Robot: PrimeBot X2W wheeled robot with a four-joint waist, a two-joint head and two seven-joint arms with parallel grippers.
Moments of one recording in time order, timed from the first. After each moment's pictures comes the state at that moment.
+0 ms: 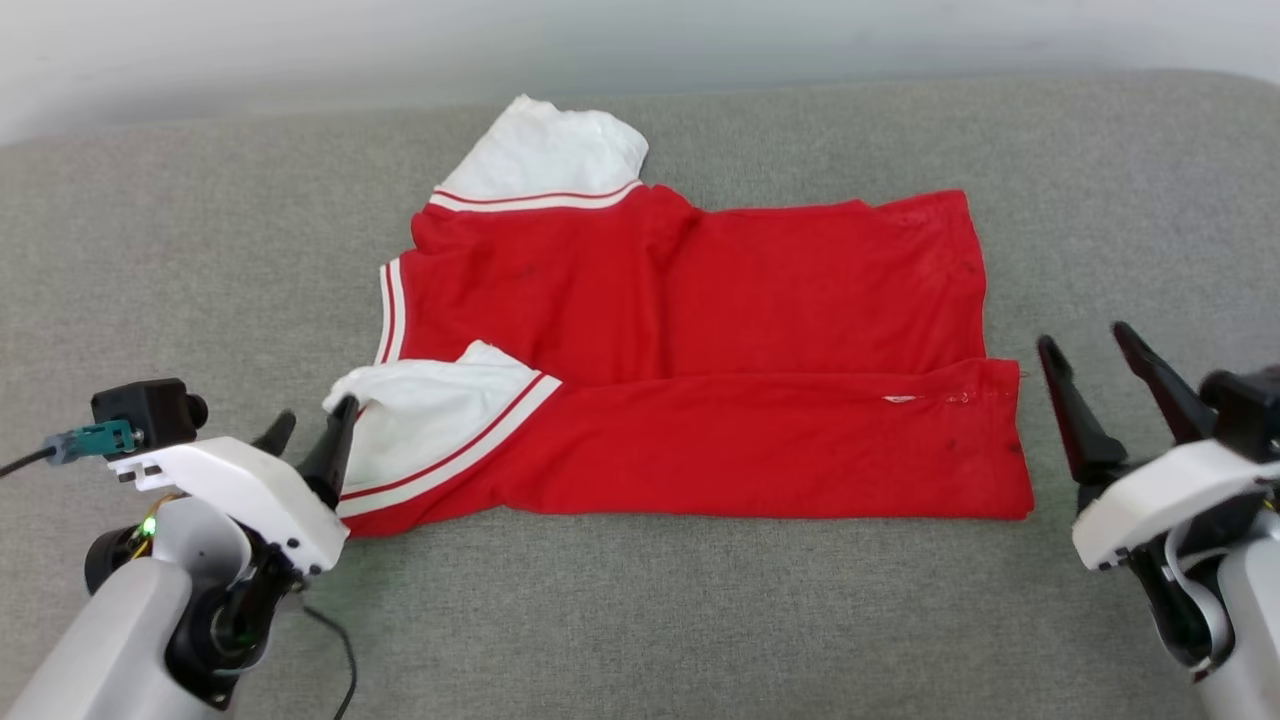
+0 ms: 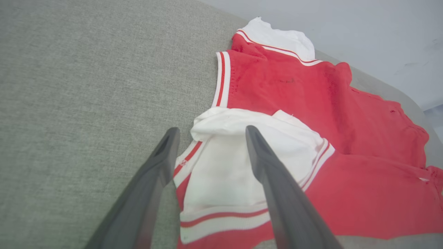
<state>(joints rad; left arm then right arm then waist) -0.34 0.53 -0.38 0.24 -1.02 0.15 0.10 -0.34 -0.34 0.16 0.34 0.40 0.13 -0.12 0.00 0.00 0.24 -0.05</state>
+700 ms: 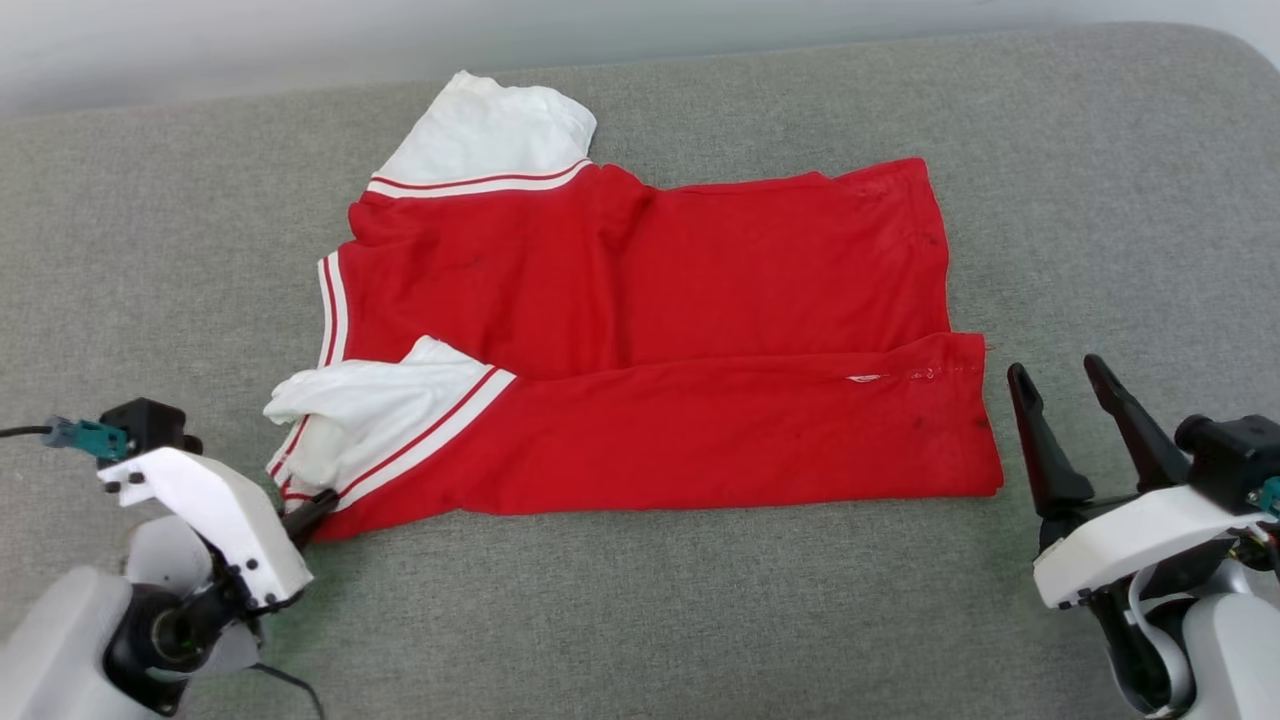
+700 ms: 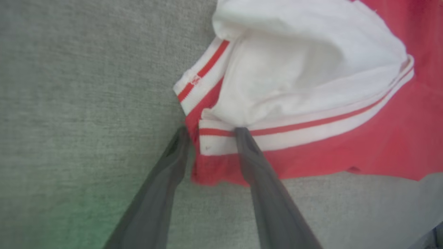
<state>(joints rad) -0.31 0.64 -0.43 0.23 -1.17 0.19 0.49 -0.20 -0.20 0.04 0.16 0.29 0.13 -0.07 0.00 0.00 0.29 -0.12</state>
